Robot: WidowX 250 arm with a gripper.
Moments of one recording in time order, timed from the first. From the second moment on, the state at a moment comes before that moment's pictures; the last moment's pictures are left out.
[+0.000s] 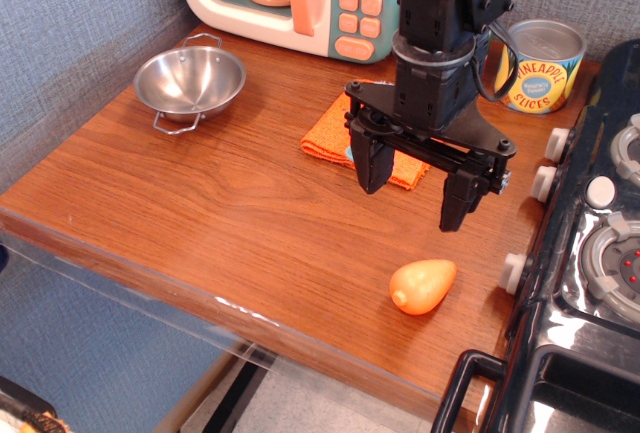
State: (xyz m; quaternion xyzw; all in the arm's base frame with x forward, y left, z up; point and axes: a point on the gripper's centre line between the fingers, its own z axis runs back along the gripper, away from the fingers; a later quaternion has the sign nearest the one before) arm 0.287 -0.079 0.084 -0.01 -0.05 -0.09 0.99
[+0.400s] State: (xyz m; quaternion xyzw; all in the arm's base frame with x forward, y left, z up) arm 0.287 -0.079 0.074 -0.01 -0.03 -0.09 1.00
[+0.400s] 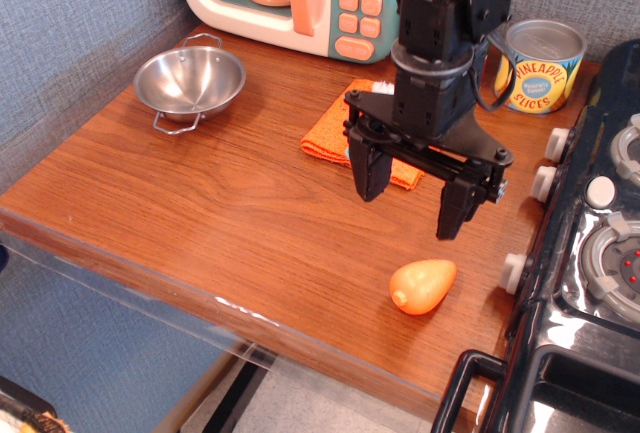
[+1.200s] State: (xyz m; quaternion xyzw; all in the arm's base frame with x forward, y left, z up) arm 0.406 0.003 0.054 0.01 -0.03 0.06 1.00
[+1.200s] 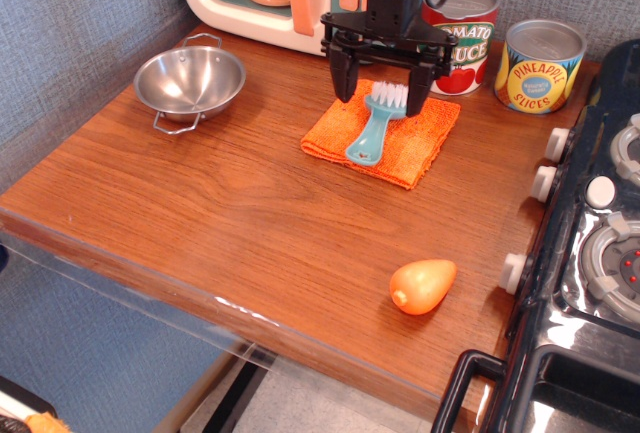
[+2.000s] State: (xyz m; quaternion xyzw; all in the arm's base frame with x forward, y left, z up) arm 0.419 0.018 0.026 0.02 0.02 0.07 1.00
